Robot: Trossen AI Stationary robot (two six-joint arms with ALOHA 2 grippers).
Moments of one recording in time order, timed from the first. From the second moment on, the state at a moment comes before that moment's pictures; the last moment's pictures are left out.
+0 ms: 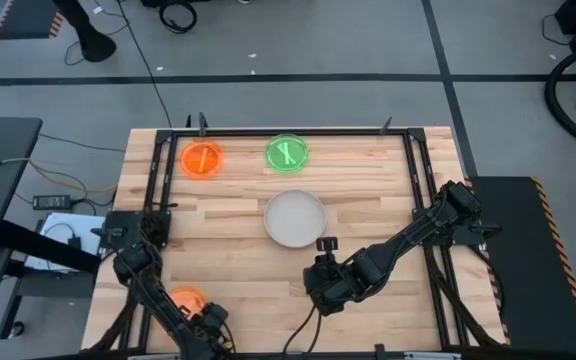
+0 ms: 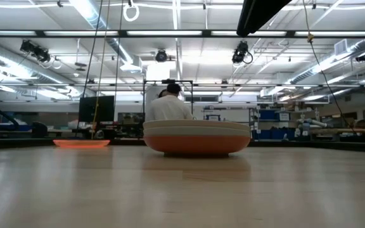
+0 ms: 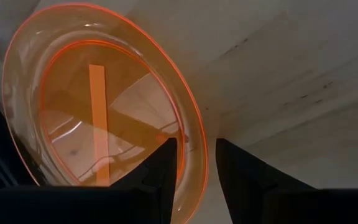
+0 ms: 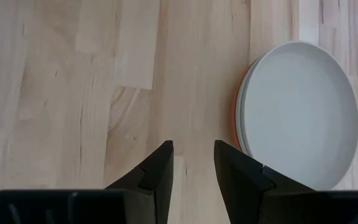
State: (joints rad) left arm -0.95 2.26 1.71 -1.31 0.08 -1.87; right arm 0.57 1.89 1.63 -0.98 0.44 0.37
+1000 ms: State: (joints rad) left arm -0.92 2.27 1.81 -1.44 0.00 -1.78; right arm 0.57 1.89 1.63 -0.97 0.44 0.34
